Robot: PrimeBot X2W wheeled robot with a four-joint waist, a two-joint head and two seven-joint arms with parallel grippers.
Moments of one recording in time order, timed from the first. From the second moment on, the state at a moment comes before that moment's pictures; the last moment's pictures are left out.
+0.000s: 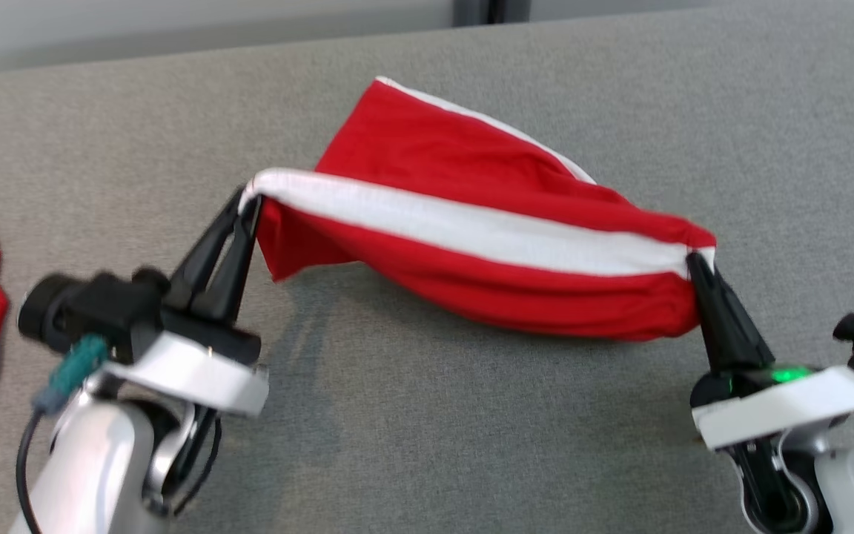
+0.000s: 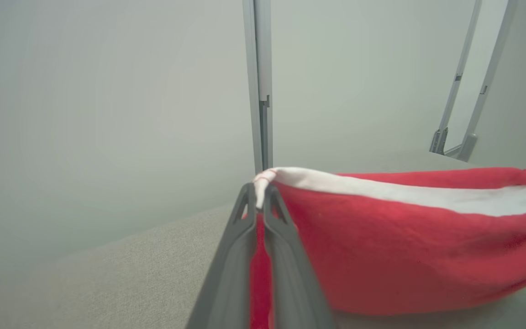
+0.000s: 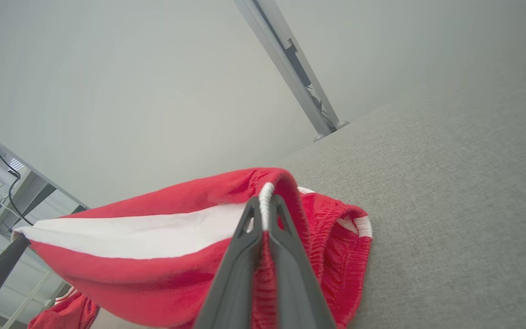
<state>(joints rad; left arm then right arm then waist) -0.24 0.27 -0.25 -0.13 -0.29 -0.03 -0.03 -0.13 -0.09 0.13 -0.04 0.74 0.13 -0.03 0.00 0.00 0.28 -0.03</state>
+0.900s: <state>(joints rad) -1.03 0.19 -0.38 0.88 -0.40 -0.13 -0.06 -0.61 -0.05 0.34 0.45 0.82 0.13 -0.25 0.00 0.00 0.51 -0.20</state>
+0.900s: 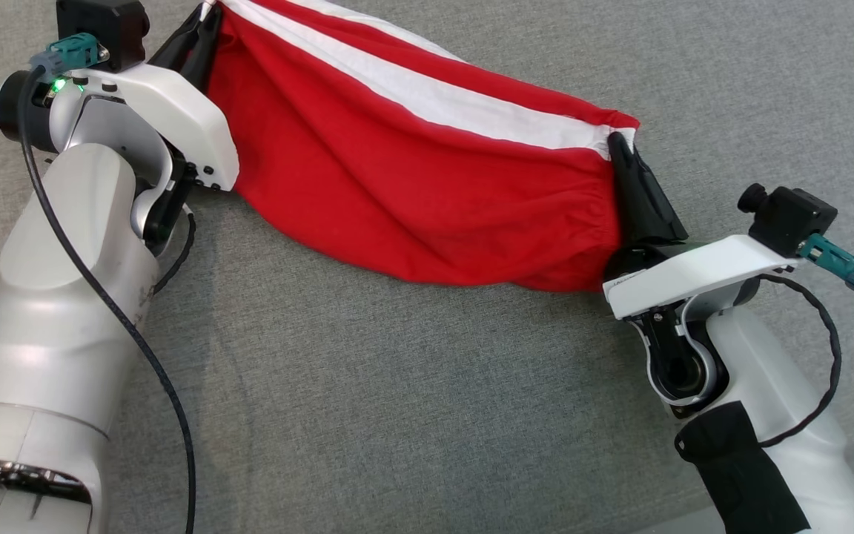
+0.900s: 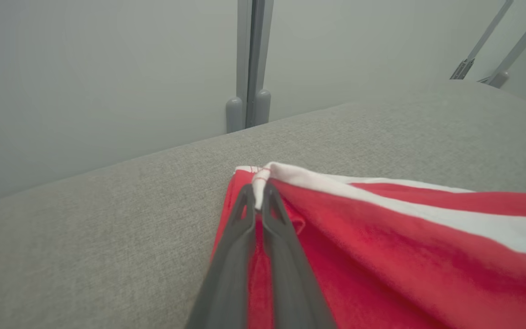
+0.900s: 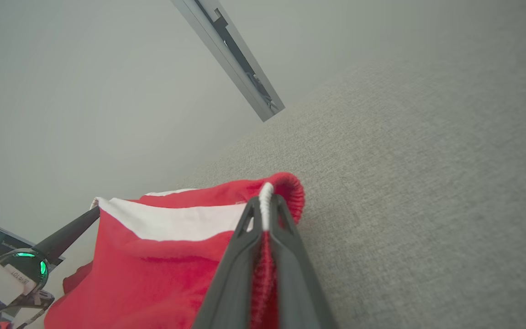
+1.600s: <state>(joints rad) -0.80 0.20 -0.25 0.67 -0.43 -0.04 -0.26 -0.37 -0.06 0.13 0.17 0.36 0.13 -0.26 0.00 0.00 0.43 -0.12</state>
